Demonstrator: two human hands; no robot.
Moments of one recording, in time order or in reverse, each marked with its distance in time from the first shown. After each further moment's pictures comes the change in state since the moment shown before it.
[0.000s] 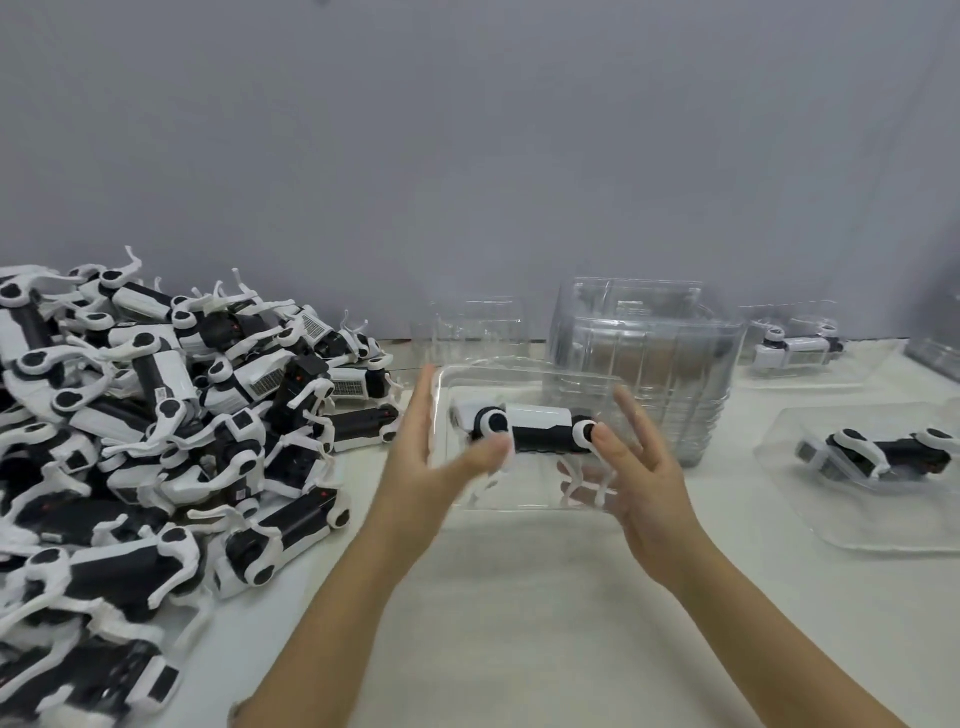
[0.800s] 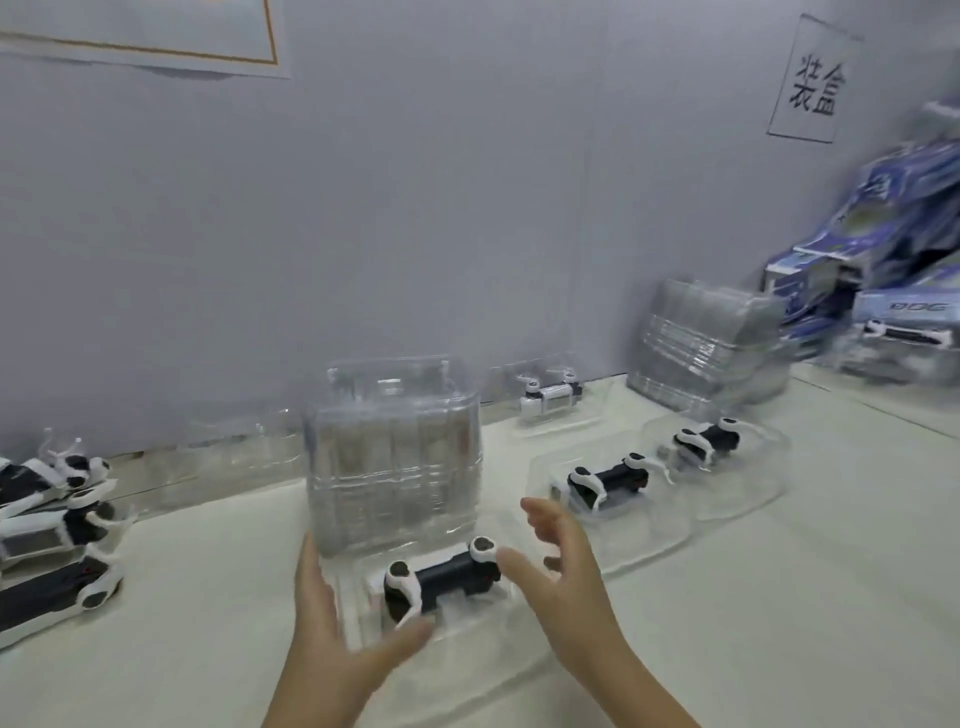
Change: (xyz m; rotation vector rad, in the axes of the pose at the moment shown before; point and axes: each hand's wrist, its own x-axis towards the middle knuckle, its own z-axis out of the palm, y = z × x) left_hand -0.006 -0.039 0.136 -0.207 -0.173 -0.215; right_hand -0.046 -0.036 -0.113 -0.559 0.339 -0.170
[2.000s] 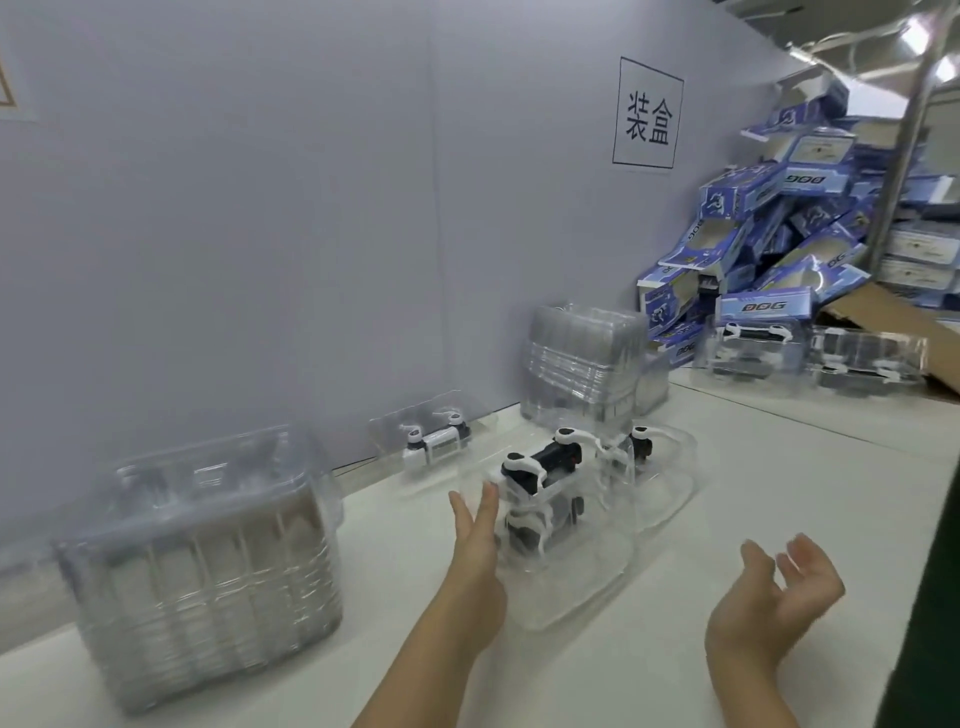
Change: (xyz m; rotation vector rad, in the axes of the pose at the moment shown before) left_hand 0.105 0.000 0.249 -0.303 -0.300 -0.403; right_hand 0.045 0.068 -0.223 0.280 1.325 -0.214
